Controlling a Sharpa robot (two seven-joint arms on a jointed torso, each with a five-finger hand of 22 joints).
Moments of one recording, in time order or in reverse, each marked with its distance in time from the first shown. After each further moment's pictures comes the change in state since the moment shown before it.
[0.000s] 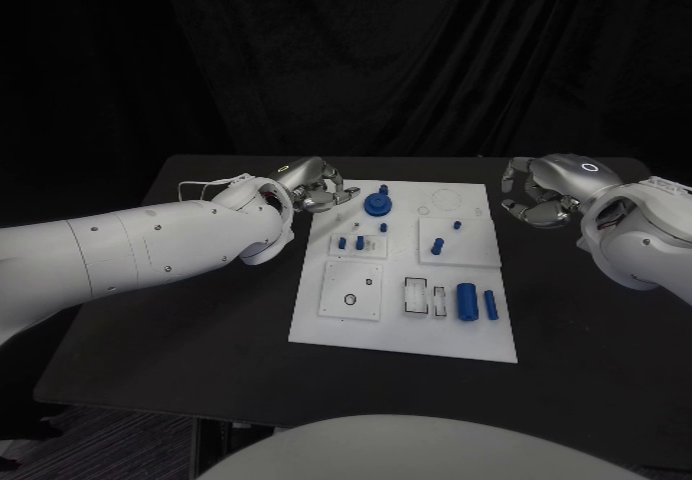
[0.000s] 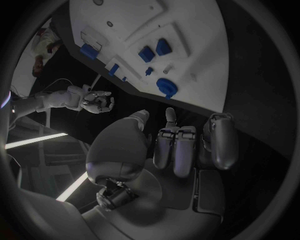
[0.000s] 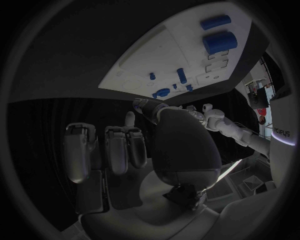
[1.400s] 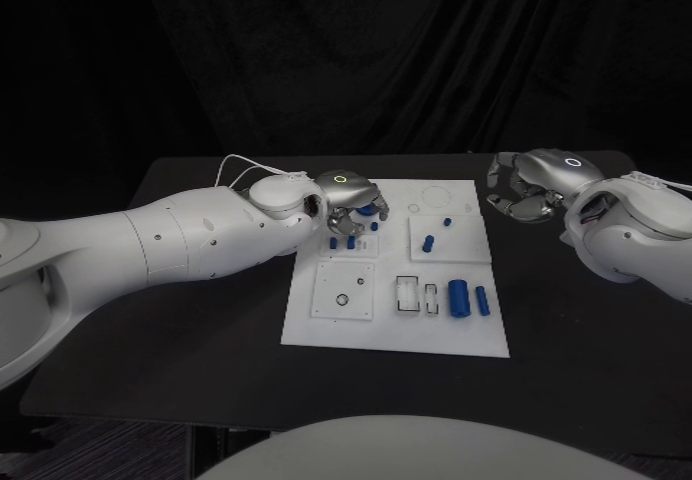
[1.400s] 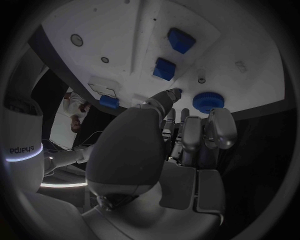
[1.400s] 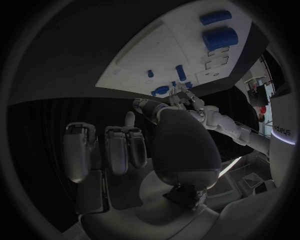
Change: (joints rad) left arm 0.000 0.194 0.001 -0.179 -0.437 0.260 0.243; left_hand 0.493 -0.145 0.229 -0.286 -0.031 0.066 -0.069 -0.252 -0.726 -0.837 0.062 -1.110 -0.714 -0.180 0.055 -0.206 -0.142 0.039 -0.150 0.049 -0.075 0.001; right arm 0.000 0.017 0.000 -0.002 0.017 -0.026 0.007; right_hand 0.000 0.000 -0.004 -0.002 0.000 0.000 0.000 -0.004 -0.003 0.000 0.000 0.000 0.000 0.000 0.000 0.000 0.000 0.000 0.000 0.000 -0.007 0.000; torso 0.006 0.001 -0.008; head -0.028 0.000
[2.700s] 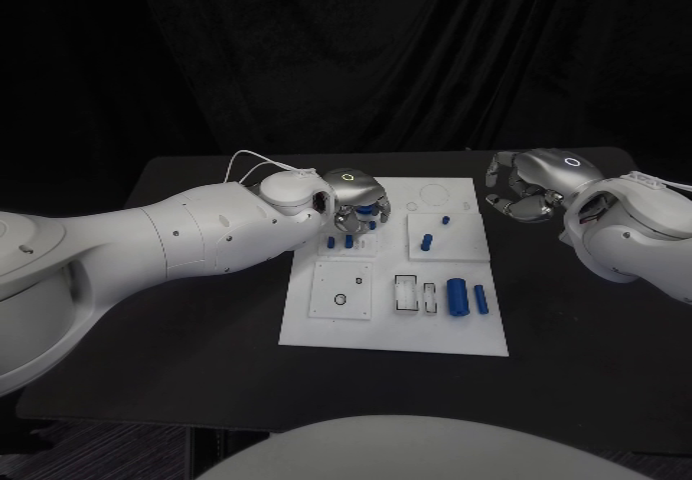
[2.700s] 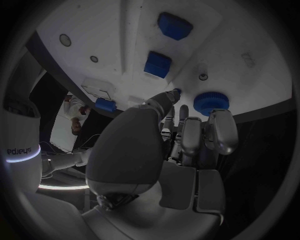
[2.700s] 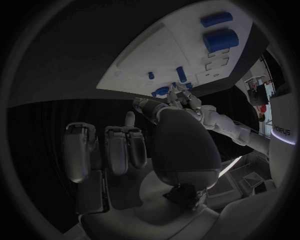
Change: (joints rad) left arm 0.000 0.064 0.000 -0.082 -0.013 0.023 0.020; left_hand -0.014 0.009 0.031 0.011 0.011 0.096 0.015 0.039 0.012 0.090 -0.012 0.066 0.003 0.023 -0.006 0.023 0.005 0.000 0.043 -0.004 0.030 0.000; right arm 0.000 -0.002 0.000 0.004 0.001 -0.005 0.004; right_hand 0.005 -0.005 0.000 -0.011 0.000 0.004 -0.004 -0.004 -0.002 0.000 0.000 0.000 0.000 0.000 0.000 0.000 0.000 0.000 0.000 0.000 0.000 0.000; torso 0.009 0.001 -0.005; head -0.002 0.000
